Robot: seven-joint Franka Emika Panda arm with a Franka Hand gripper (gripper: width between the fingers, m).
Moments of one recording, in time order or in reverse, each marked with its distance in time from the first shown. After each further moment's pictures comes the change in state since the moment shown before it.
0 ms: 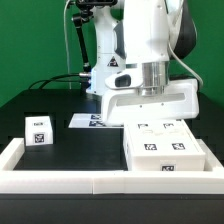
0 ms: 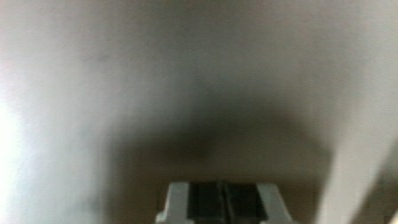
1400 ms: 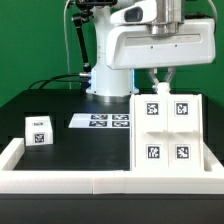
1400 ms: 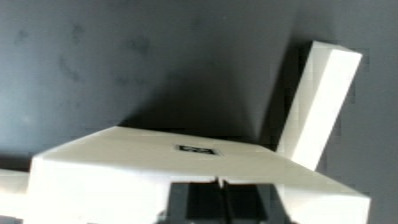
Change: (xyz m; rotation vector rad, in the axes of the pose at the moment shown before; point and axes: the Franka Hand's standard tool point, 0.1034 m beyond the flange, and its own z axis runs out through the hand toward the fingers) arm 0.058 -0.008 -0.111 -0.011 -0.050 -0.044
